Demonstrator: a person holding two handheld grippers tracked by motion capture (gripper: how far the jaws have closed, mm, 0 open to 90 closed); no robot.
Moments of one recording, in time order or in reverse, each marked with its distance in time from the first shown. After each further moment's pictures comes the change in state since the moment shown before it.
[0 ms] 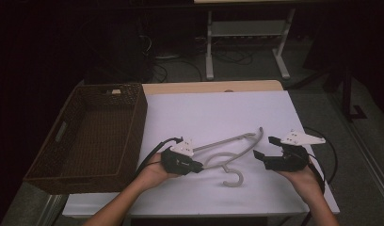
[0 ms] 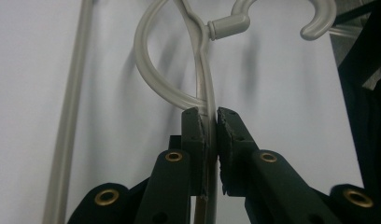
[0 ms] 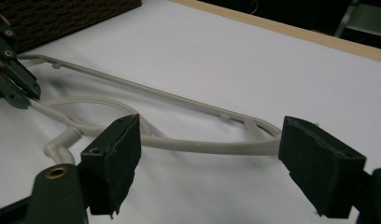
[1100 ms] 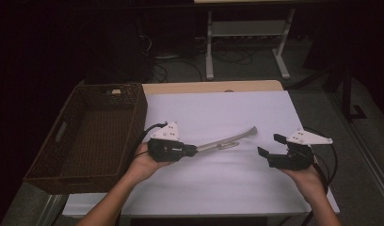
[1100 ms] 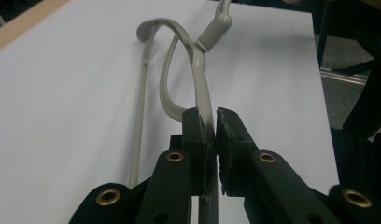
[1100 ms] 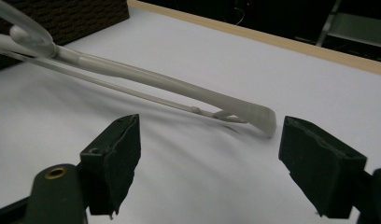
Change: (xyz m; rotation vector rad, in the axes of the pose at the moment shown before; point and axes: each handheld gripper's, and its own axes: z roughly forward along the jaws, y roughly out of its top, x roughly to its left) left arm 0.003 0.023 -0.055 -0.152 0.102 -0.014; right arm -0.006 0.001 -0.009 -0.042 -0.041 0.020
